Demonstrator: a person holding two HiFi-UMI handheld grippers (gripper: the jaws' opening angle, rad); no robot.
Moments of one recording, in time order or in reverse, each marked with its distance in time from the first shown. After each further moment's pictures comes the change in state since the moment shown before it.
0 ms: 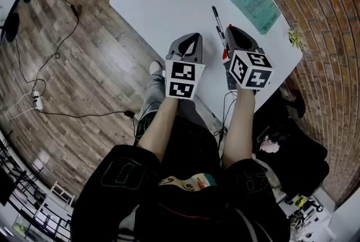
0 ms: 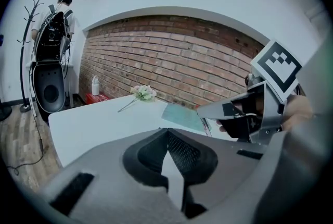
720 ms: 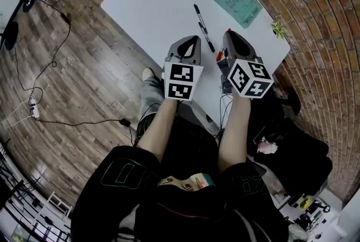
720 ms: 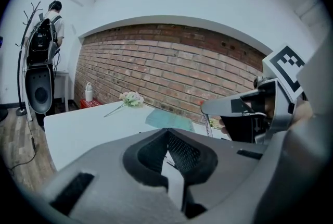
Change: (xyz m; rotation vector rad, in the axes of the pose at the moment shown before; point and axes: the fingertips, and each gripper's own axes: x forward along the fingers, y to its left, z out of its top) left arm -0.017 -0.075 0.008 0.035 -0.074 -0.031; right arm -0.089 -0.025 0.003 0.074 -0.213 0.004
